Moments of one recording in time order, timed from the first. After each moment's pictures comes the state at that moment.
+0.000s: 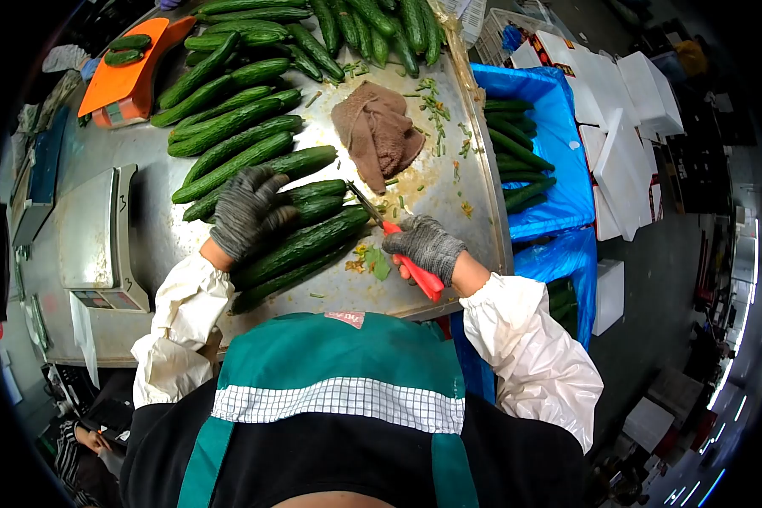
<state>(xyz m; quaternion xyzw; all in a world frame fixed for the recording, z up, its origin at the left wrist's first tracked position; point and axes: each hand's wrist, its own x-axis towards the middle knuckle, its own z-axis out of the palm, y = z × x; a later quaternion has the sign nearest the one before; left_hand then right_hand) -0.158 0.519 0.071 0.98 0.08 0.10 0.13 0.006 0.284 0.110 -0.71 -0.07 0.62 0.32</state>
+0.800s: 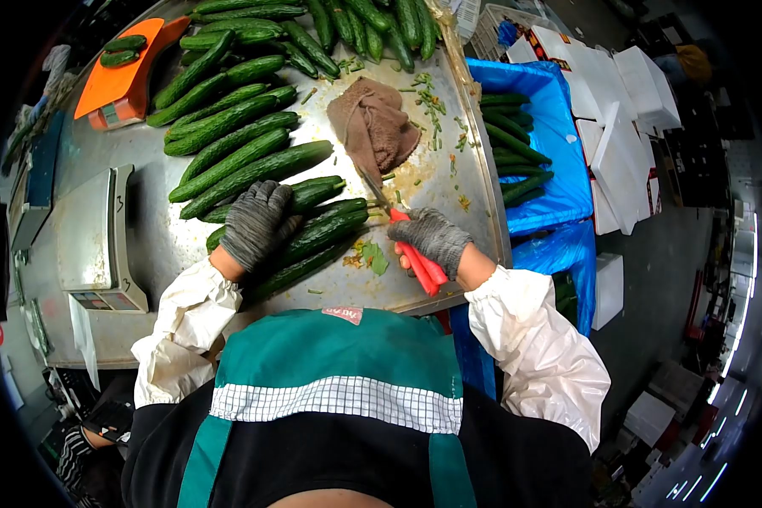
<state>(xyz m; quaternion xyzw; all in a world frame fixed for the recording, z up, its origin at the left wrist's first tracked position) -0.158 0.494 0.068 0.99 0.08 0.05 0.13 0.008 0.276 0.108 -0.70 -0.02 0.62 0.34</state>
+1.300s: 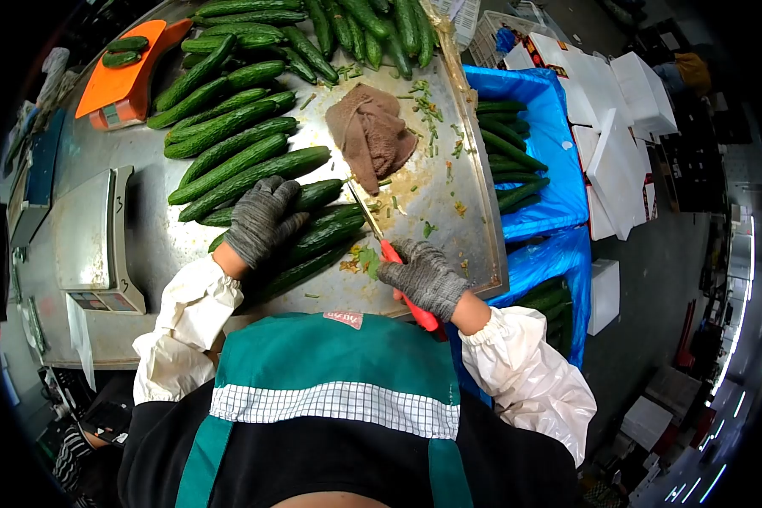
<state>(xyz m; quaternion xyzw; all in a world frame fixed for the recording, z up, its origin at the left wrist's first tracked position) -0.145 0.491 0.074 0.97 0.10 0.04 0.19 -0.026 0.266 0.147 -0.77 -0.17 0.54 0.30</state>
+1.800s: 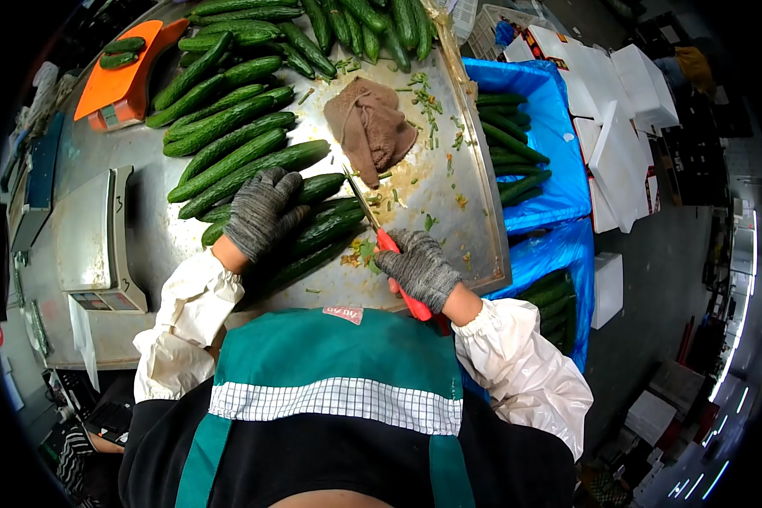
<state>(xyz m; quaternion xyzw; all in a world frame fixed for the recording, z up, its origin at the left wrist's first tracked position) -0.140 0.490 0.082 0.98 0.08 0.04 0.17 -0.030 0.263 0.120 -0.76 -0.16 0.53 0.35</state>
